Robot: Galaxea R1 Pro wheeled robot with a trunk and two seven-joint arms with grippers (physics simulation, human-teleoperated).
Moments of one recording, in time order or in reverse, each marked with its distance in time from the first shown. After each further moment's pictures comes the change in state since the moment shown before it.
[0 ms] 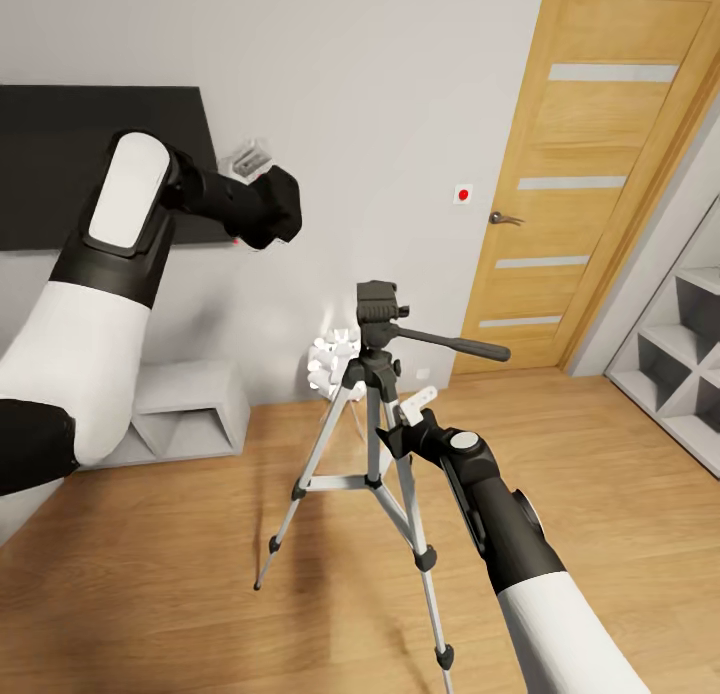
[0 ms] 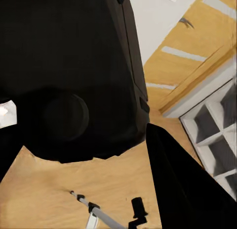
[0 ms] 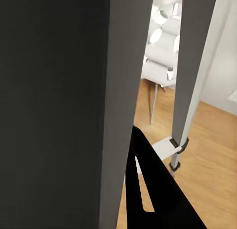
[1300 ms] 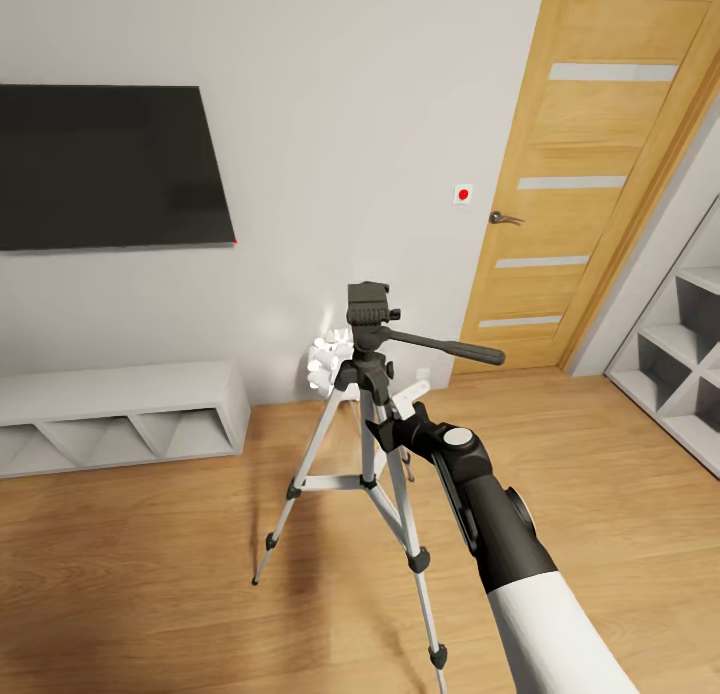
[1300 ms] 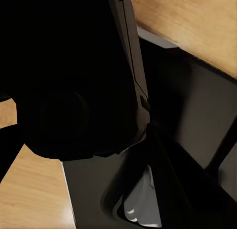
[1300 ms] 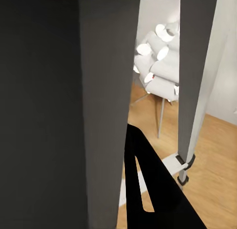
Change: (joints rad) left arm 1.398 -0.067 -0.490 0.948 -0.064 -1.109 -0.596; right arm -0.001 0.037 0.000 -0.030 -0.010 -0.007 0.002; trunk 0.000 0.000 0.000
